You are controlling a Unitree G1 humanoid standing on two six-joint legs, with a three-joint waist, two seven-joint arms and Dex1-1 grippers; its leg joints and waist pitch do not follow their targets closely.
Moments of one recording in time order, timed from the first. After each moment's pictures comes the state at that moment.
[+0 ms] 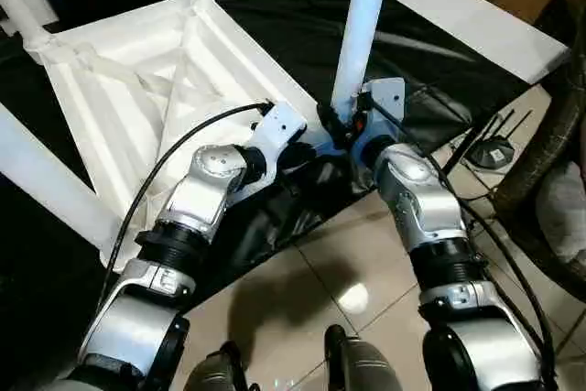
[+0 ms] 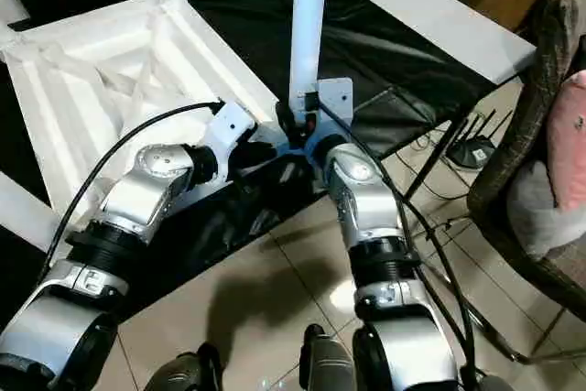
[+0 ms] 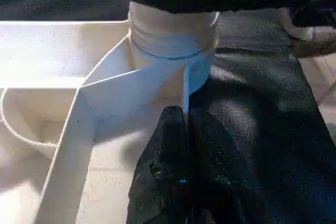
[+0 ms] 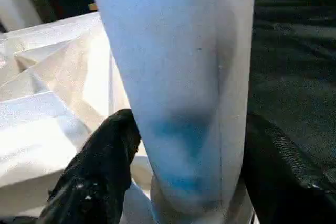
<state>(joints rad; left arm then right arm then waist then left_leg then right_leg) -0.74 0.16 -0.18 0.52 0.08 0.29 -0.76 -0.64 -0.03 -0.05 0.43 0.12 0.23 0.36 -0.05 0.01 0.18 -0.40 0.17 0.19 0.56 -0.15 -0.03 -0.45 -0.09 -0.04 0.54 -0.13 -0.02</state>
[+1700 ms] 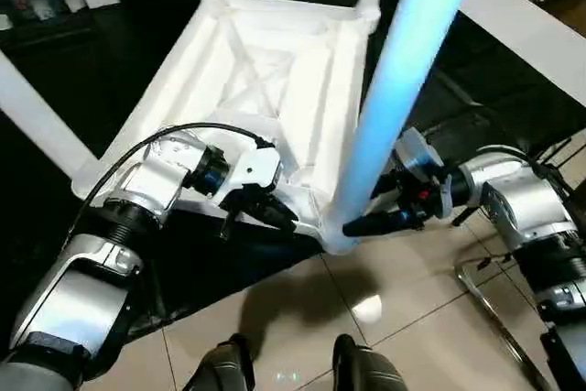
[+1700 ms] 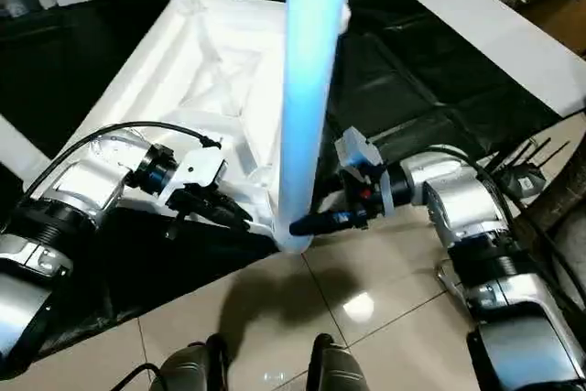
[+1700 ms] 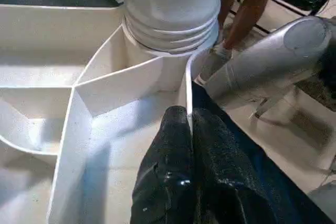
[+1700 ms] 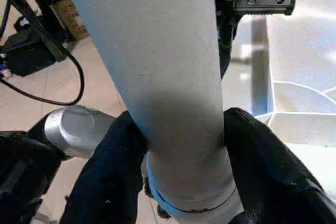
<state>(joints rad) -0.82 0.41 -0.36 0.70 0.00 -0.10 -1.58 -0.64 -0.52 0.23 0.43 0.32 0.21 1.57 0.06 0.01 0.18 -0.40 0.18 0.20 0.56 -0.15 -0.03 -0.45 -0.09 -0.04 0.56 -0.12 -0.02</state>
